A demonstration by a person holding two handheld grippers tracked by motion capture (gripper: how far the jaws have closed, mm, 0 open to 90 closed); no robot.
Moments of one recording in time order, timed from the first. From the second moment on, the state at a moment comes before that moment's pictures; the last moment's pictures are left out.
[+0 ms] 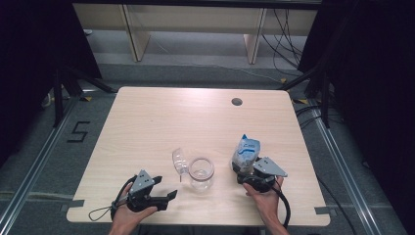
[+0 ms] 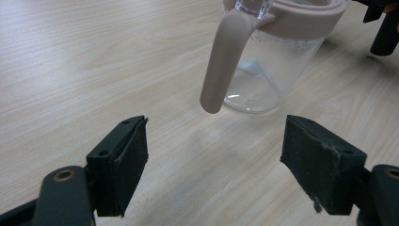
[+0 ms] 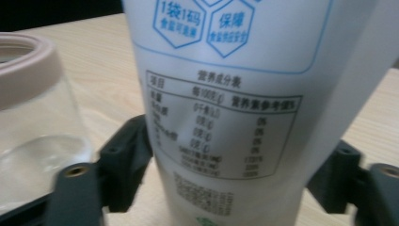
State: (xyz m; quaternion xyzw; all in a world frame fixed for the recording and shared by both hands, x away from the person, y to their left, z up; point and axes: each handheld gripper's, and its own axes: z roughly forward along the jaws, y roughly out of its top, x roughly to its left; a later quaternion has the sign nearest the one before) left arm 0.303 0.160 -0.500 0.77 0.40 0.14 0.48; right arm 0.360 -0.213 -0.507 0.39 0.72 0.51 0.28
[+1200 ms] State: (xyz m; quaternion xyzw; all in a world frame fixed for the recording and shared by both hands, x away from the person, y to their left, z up) left arm 0.303 0.157 -0.500 0.77 0.39 0.13 0.48; right arm 0.387 -0.229 -0.516 0.29 0.75 0.54 0.23
